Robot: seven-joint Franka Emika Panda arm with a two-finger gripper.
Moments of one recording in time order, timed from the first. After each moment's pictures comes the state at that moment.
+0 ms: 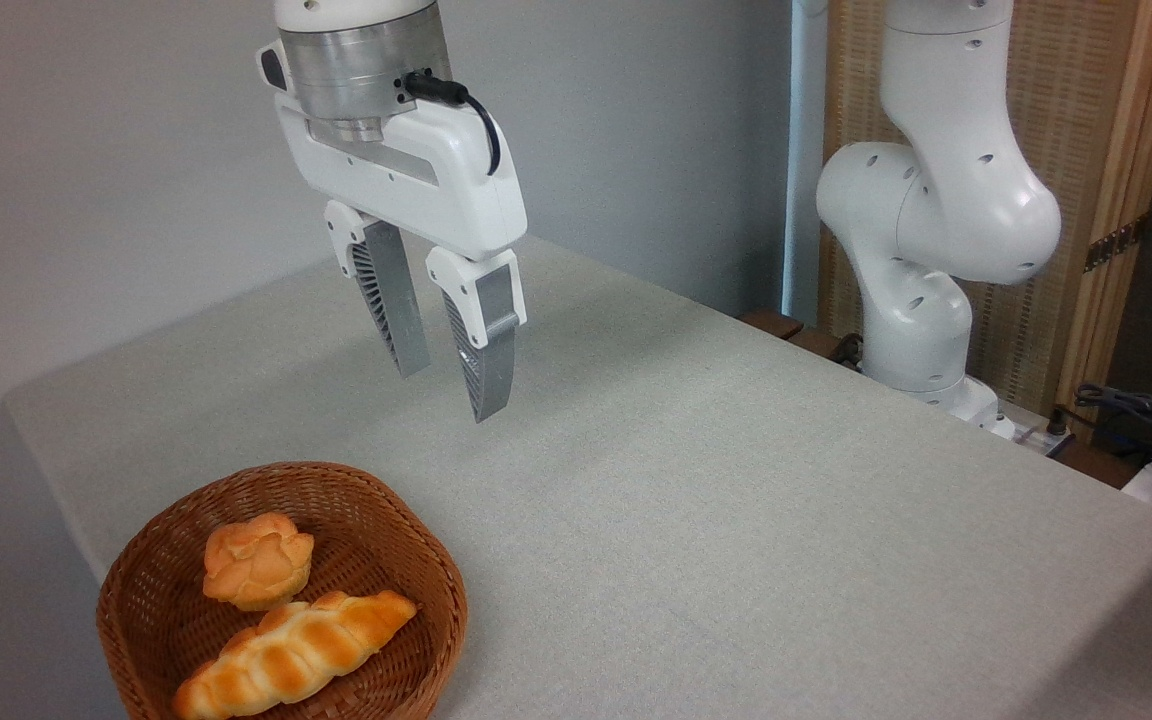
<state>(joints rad) -0.01 0.04 -0.01 -1.57 -0.02 1.61 0.70</state>
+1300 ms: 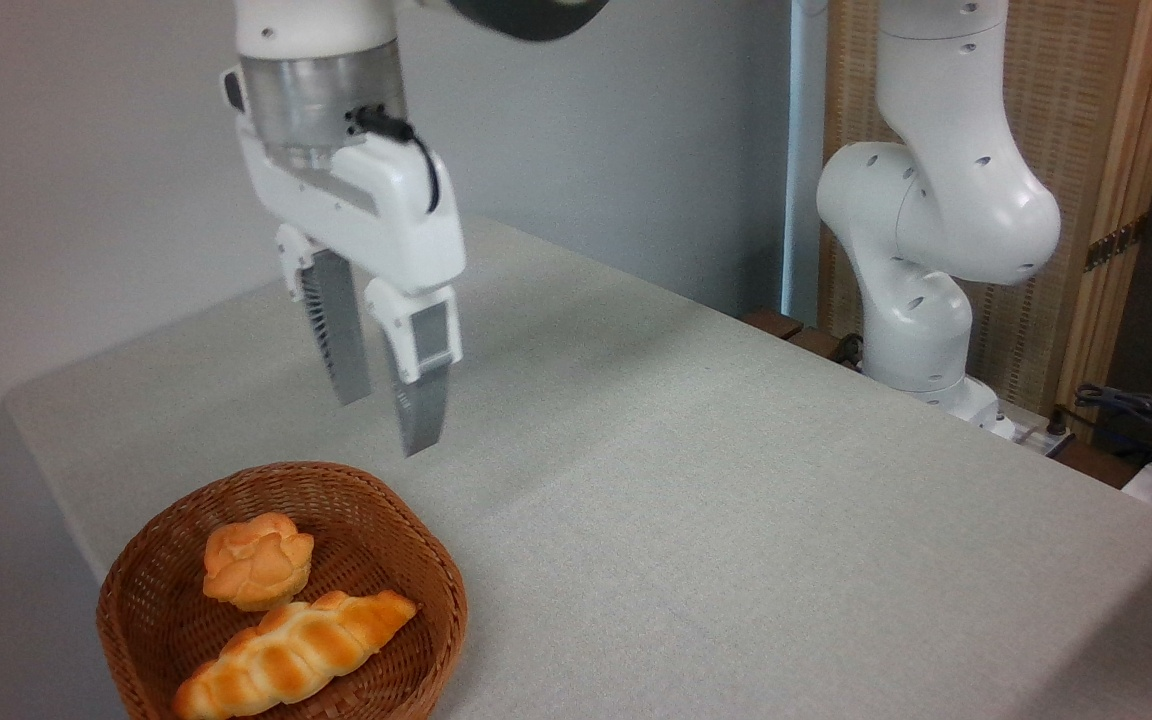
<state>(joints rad) -0.02 0.09 -0.03 -1.57 -0.02 1.77 0.70</state>
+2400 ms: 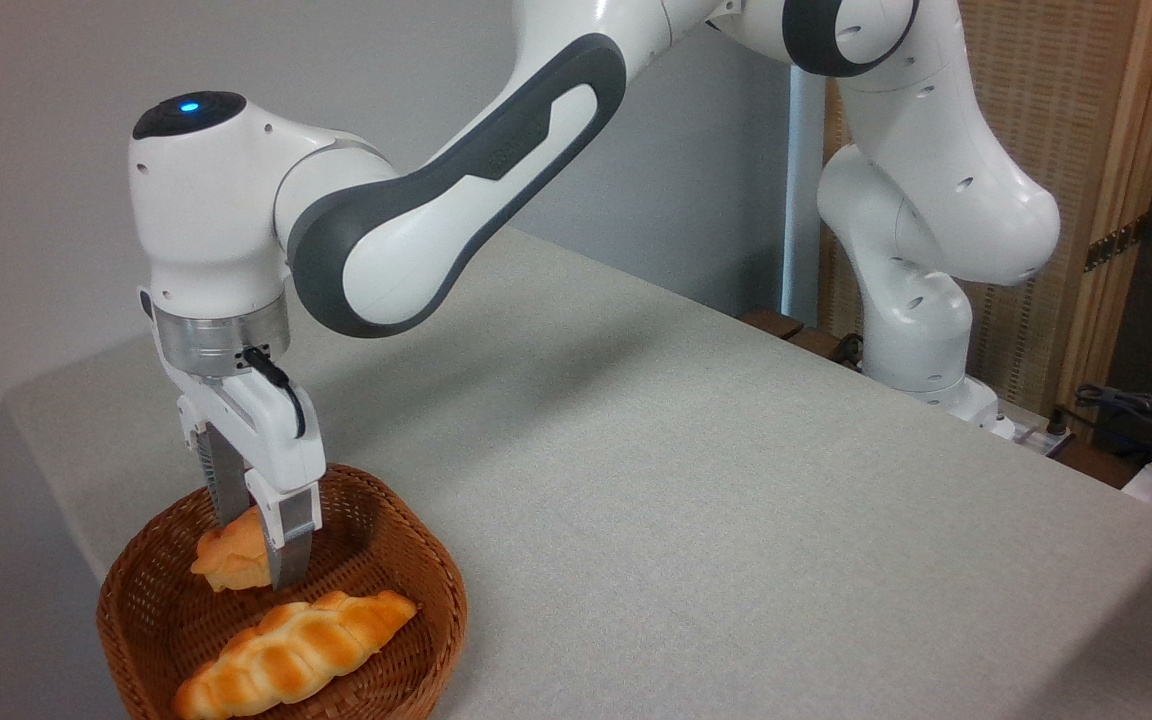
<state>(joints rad) -0.03 0.40 -0.21 -1.58 0.00 2.16 0.51</state>
